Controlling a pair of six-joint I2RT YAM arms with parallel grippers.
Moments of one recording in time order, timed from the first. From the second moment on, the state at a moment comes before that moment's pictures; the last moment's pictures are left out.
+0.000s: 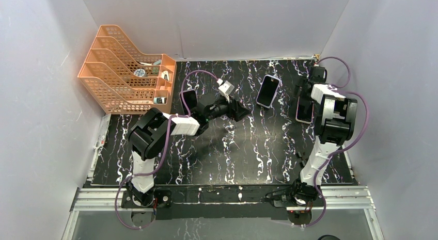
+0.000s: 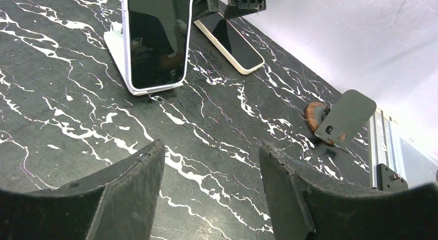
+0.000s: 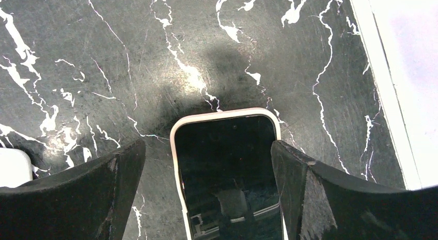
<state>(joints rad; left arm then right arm) -0.71 1.97 1.03 0.86 0.40 -0.39 -0.16 2.00 1.36 -0.23 0.12 0.17</state>
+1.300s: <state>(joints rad) -0.68 1.97 1.01 0.93 0.45 -0.46 -0.16 1.99 1.31 -0.21 0.21 0.17</state>
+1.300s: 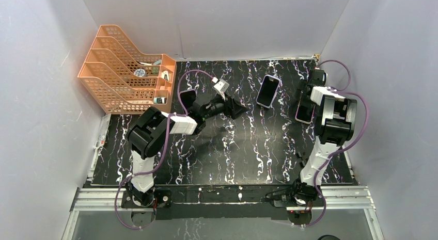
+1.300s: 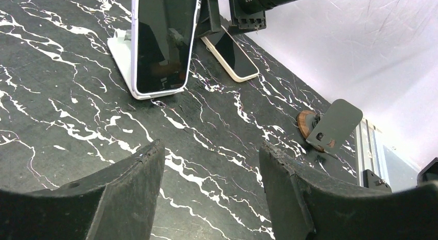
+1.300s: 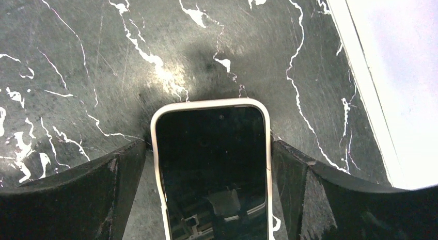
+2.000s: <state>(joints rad) -0.67 1.97 1.01 0.94 0.46 -0.47 -0.18 2.01 1.29 -0.14 0.14 0.18</state>
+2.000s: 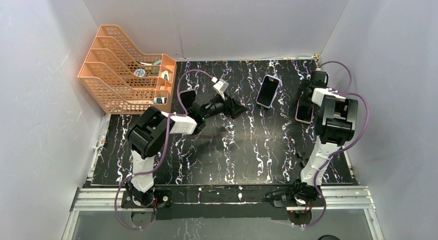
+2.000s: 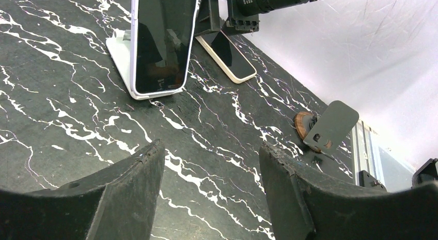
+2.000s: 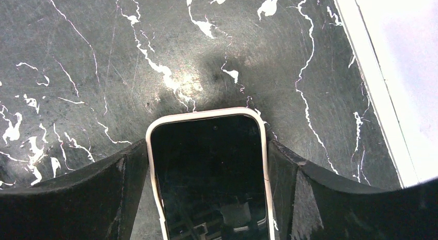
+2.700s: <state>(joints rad) -0.67 2.03 1.00 0.99 0.48 -0.53 -0.16 1.83 1.15 -0.15 0.08 0.21</state>
